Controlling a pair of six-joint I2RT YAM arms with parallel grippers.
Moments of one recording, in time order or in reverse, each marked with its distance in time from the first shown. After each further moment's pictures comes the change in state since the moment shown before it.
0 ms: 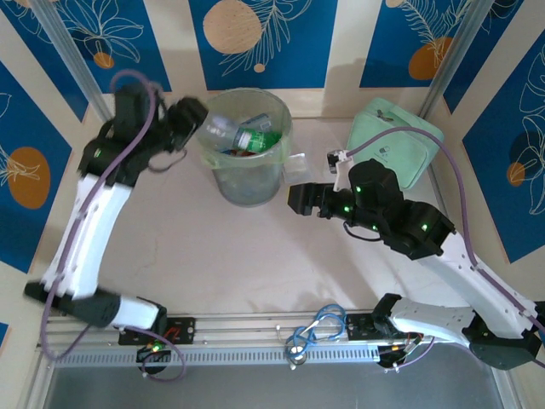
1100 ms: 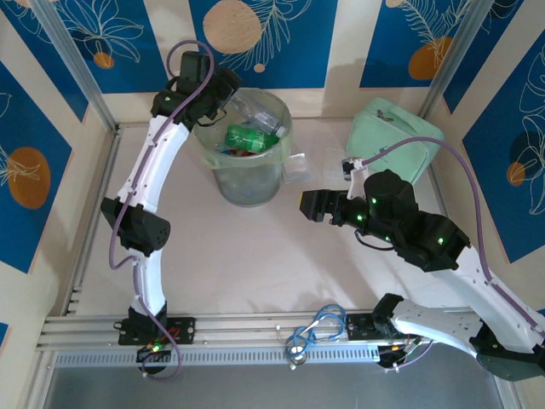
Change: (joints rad) left arm 0.021 0.555 0.449 0.021 -0.093 -0.036; right arm -0.018 -0.098 -0.061 -0.017 0.026 0.019
